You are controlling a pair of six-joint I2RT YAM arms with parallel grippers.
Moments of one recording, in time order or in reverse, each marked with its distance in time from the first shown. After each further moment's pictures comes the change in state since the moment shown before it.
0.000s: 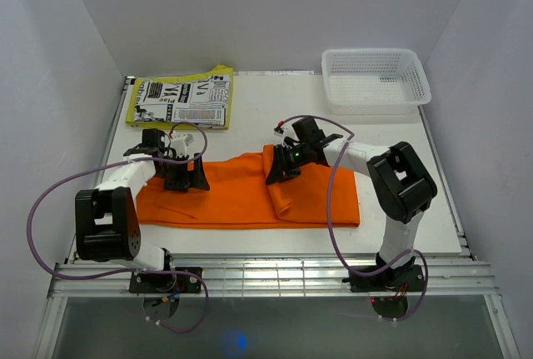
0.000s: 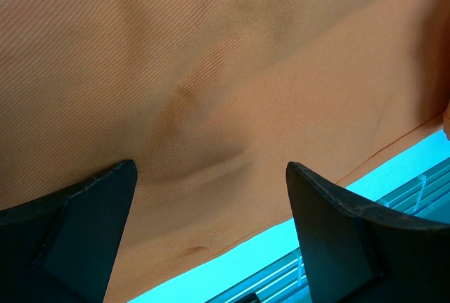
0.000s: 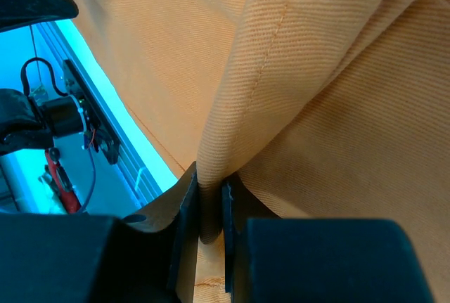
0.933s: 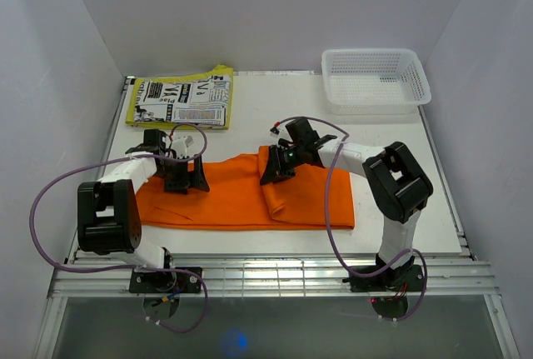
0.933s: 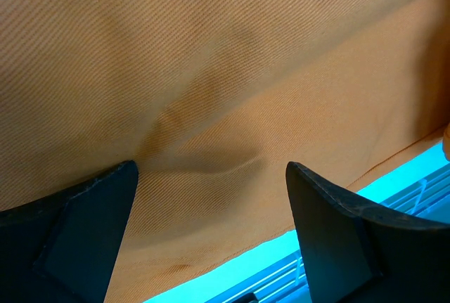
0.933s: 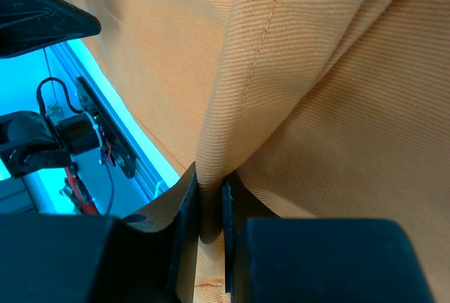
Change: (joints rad) left arm 0.000 0.058 0.007 0.006 -0.018 -0.015; right arm 0.040 0.026 0.026 0.021 0.031 0.117
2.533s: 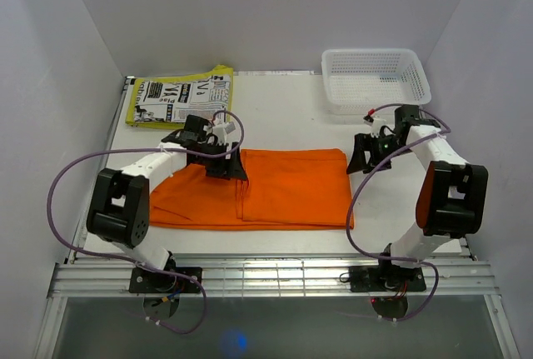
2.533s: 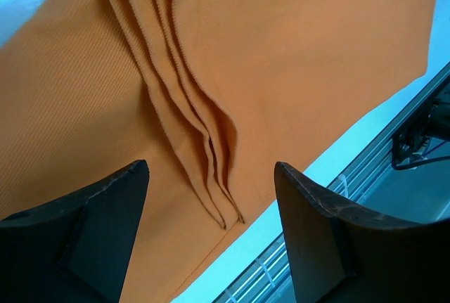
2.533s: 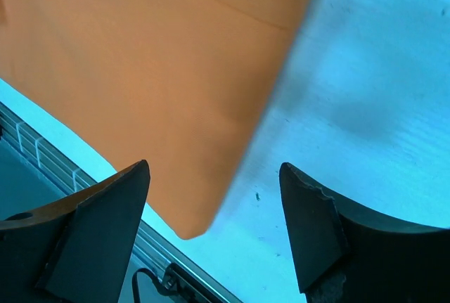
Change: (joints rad) left arm -0.327 0.031 0.135 0.151 0.122 -0.204; right arm -0.697 -0.270 -0.010 -0.655 0.034 -0.824
